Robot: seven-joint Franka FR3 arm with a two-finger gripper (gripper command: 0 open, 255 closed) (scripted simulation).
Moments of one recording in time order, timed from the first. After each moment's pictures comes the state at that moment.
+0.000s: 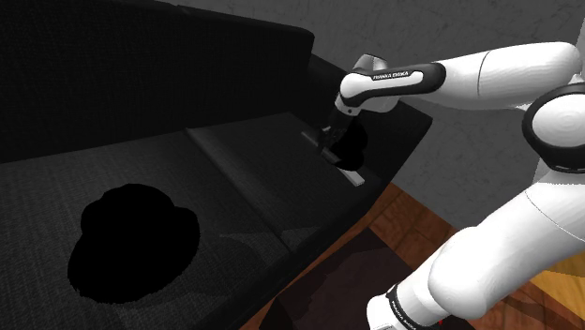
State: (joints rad) arm -0.01 -0.06 -0.23 -2.18 0.11 2.15 -0.30
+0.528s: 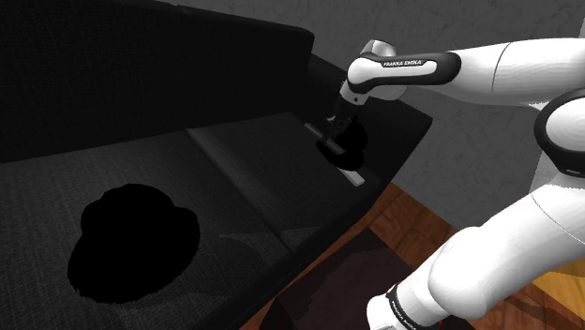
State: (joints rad) arm -0.01 -0.10 -0.22 -2.13 0.09 2.05 -0.28
